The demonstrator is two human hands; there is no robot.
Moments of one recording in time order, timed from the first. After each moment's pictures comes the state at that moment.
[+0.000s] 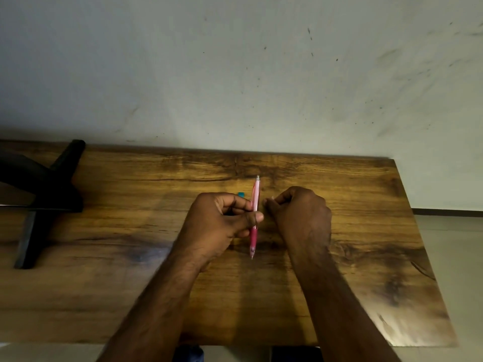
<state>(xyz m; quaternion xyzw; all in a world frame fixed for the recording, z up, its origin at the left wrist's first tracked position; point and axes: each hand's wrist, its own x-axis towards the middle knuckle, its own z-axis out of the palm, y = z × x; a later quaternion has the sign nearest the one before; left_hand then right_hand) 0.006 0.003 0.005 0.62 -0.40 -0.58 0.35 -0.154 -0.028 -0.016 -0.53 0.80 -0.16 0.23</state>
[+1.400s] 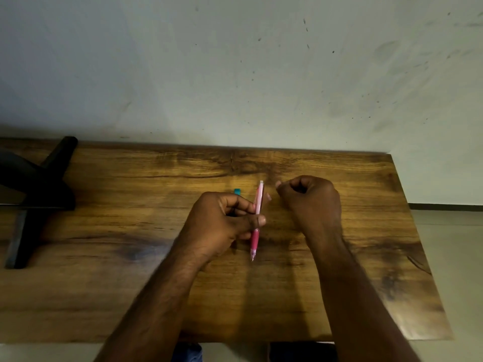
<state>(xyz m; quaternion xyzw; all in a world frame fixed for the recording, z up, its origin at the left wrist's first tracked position) 0.002 0.004 0.007 0.61 -0.43 -0.59 0.31 -0.180 -0.034 -0.016 -0.49 0.76 -0.29 0.31</state>
